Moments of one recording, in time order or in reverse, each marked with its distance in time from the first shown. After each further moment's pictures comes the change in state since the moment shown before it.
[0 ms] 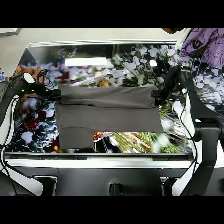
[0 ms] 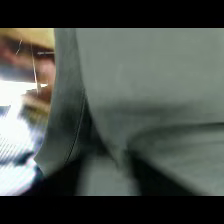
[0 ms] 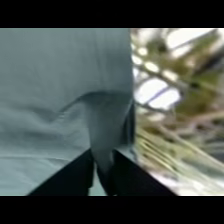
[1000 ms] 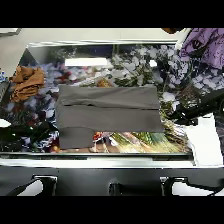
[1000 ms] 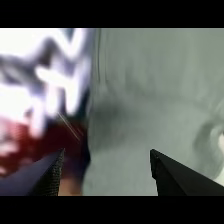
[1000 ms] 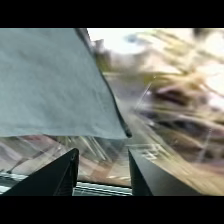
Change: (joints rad) left arm 0.290 0.706 -1.033 -0.368 0.056 0.138; right arm -0.372 0.564 -0.761 0.316 0.133 -0.220
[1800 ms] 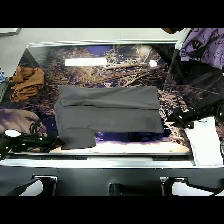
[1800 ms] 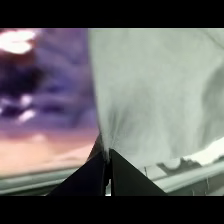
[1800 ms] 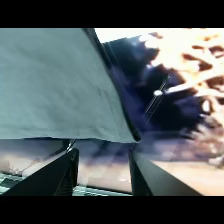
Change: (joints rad) left arm -0.037 0.020 -0.182 -0.117 -0.043 0.051; right arm -0.005 0.015 -0.107 0.050 0.071 -0.024
